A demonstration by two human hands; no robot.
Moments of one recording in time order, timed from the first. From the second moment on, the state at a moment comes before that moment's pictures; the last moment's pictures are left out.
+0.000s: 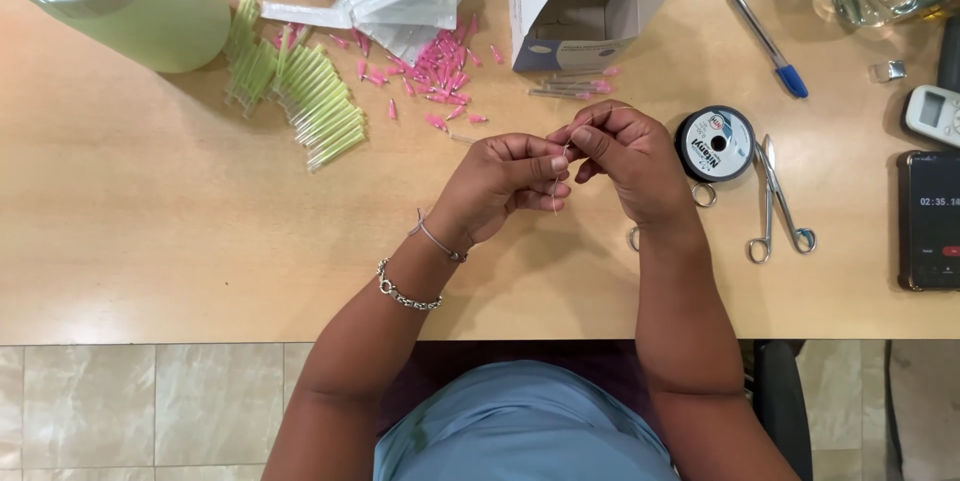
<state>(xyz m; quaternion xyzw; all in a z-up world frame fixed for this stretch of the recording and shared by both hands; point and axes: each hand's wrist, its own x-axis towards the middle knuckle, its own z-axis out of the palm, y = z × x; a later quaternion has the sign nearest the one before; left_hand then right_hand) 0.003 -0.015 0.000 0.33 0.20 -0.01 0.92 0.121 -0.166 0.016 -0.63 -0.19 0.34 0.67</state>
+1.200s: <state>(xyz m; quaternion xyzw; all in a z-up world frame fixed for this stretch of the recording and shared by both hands) -0.002 -0.019 0.005 0.36 0.19 -0.04 0.91 0.125 -0.170 0.005 -0.62 -0.17 0.35 0.68</state>
